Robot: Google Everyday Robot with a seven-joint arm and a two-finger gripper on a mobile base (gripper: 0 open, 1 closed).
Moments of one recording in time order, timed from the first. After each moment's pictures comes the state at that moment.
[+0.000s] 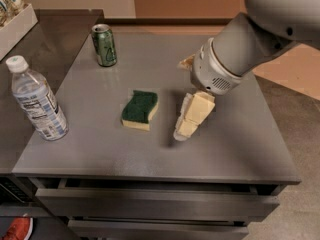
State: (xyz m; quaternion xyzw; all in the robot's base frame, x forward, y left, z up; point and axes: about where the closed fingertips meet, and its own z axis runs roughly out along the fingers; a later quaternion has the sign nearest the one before) arm 0.486 -0.047 0.905 -0.66 0.69 0.11 0.26
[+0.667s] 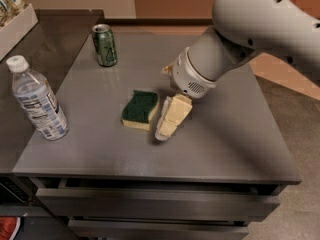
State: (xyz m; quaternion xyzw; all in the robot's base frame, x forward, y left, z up) arm 0.506 -0.009 0.877 -0.66 0.69 0.14 0.26
